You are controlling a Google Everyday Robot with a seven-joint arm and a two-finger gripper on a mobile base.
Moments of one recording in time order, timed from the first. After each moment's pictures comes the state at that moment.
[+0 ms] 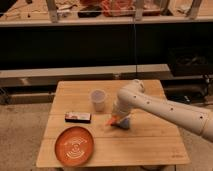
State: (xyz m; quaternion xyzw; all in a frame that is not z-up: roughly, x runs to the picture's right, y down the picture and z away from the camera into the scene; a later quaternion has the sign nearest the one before) arm 0.068 0.166 0.816 -0.25 -0.19 -0.26 0.91
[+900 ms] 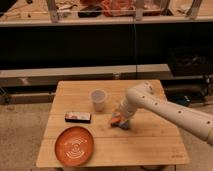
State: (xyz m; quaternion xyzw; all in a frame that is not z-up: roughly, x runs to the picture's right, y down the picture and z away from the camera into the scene) arm 0.085 0.172 0.823 -0.24 -0.23 -0.26 0.91
